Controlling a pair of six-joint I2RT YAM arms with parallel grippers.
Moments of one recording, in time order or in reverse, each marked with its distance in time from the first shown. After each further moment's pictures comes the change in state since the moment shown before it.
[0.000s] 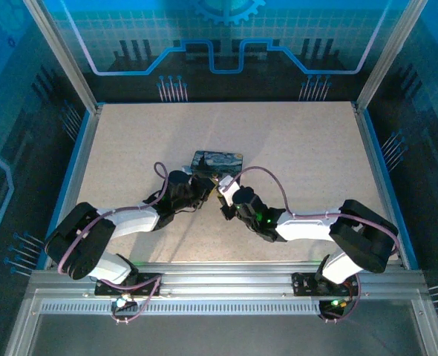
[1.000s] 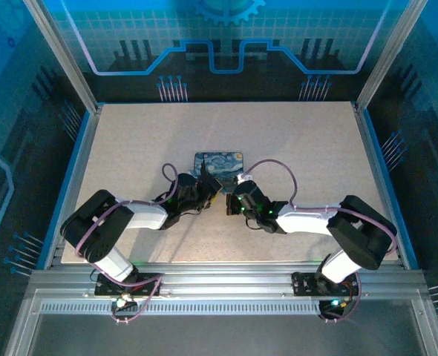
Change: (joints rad) left arm -0.018 0.157 0.007 0.102 0.005 0.007; right arm -0.104 0.026 0.029 -0.199 -0.131 0.608
